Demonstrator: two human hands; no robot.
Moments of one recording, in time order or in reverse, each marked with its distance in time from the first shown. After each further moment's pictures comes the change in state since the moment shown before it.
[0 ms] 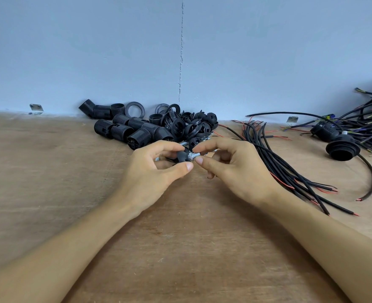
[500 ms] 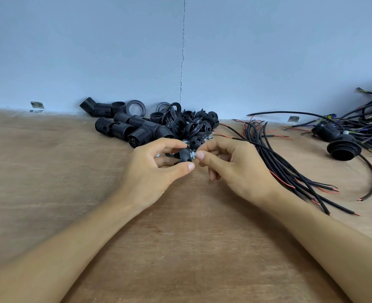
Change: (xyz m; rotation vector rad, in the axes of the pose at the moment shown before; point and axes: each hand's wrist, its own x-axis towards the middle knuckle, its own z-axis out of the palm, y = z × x) left_hand -0.001 0.001 0.000 -0.013 -0.013 0.041; right_hand 0.002 -0.001 0.002 0.000 -0.017 0.029
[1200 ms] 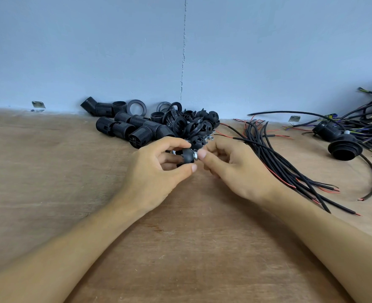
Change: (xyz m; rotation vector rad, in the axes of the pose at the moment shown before) left_hand -0.003 0.001 0.004 0.051 -0.007 0.075; right_hand 0.002 0.003 0.000 -0.090 -0.047 0.015
